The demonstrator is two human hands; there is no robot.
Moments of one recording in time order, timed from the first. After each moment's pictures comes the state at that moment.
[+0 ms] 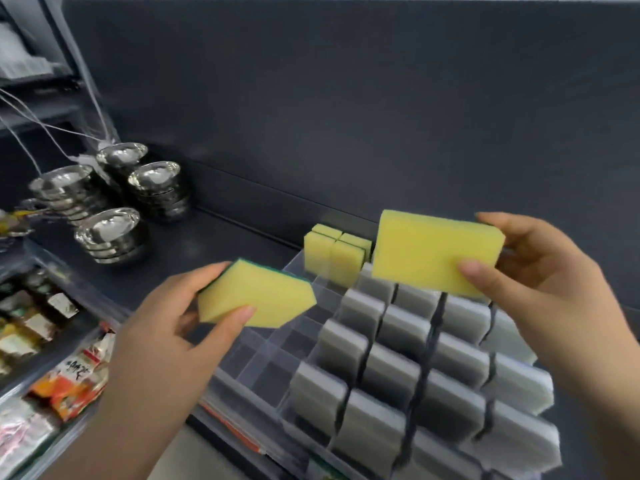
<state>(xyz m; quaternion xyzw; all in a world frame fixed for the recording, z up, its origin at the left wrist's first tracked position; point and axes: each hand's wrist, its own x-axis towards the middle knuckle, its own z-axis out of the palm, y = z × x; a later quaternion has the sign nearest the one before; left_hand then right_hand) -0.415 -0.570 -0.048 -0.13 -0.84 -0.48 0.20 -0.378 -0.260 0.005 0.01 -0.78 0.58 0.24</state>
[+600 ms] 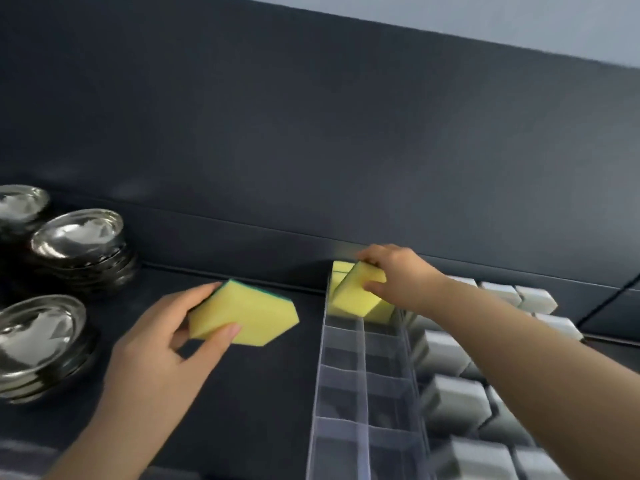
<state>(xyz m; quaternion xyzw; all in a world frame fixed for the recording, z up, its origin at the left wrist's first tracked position) -0.618 -0.691 -0.071 -0.27 -0.79 -0.54 0.10 -0.583 -0.381 -0.045 -0.11 -0.99 0.12 0.03</state>
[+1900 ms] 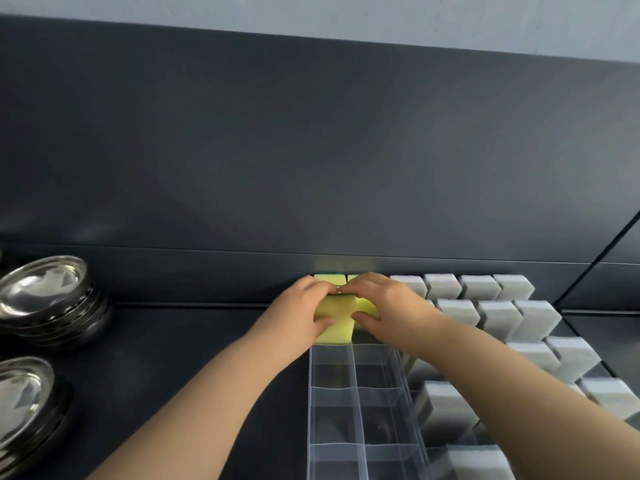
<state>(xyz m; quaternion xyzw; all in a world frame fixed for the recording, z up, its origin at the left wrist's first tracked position) -0.667 -0.534 -0.092 -0.51 -0.80 -0.31 -0.04 -0.547 -0.399 -0.053 -0.08 -0.98 0.19 0.07</state>
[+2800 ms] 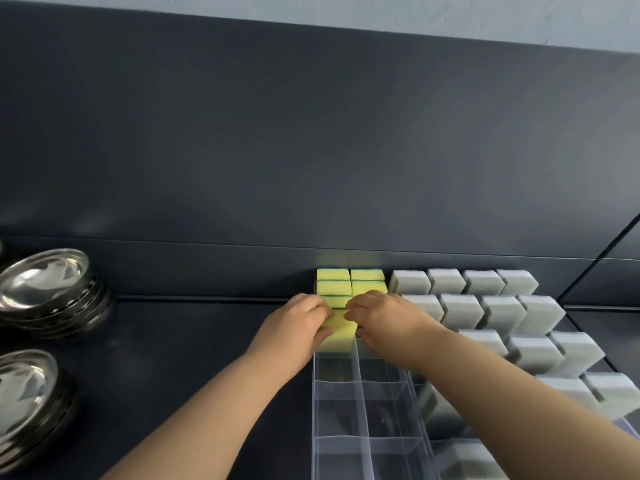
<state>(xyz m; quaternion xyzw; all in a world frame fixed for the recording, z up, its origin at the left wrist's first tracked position) -0.663 -0.548 -0.121 -0.58 -0.77 -0.25 0.09 -0.549 -0.399 -0.085 -0.02 -1.00 -0.04 -0.02</state>
